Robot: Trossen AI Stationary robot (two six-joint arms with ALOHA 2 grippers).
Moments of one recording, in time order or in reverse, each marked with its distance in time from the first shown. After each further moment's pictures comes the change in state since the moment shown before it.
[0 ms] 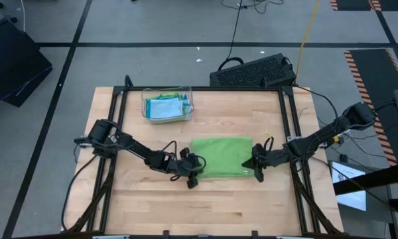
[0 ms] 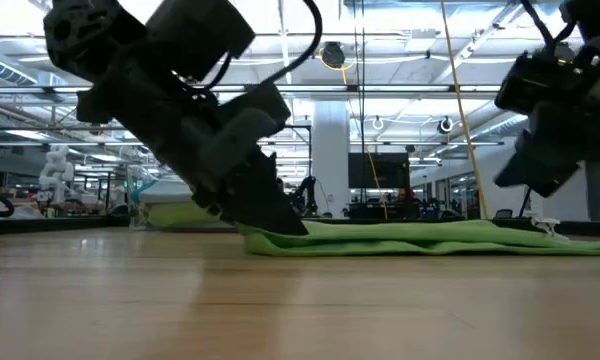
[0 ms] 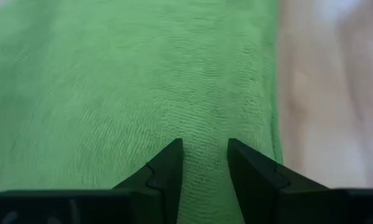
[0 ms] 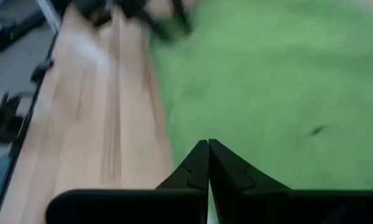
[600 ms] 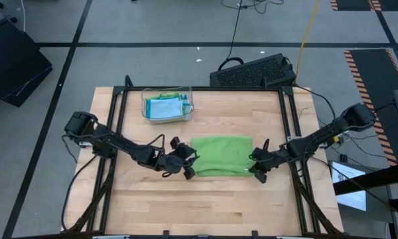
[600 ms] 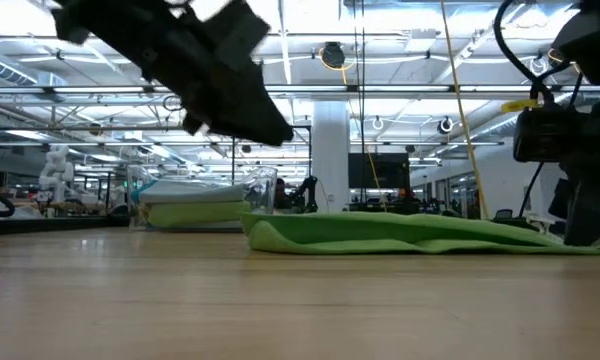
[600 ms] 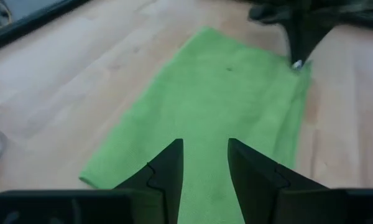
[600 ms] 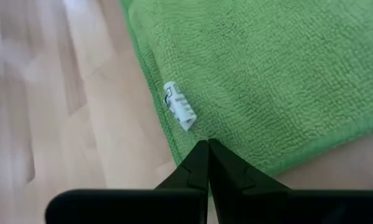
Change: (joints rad) left arm -0.024 -0.276 0.000 -0.205 -0.304 -0.029; right arm -0.021 0.067 0.004 -0.232 -0.230 0.220
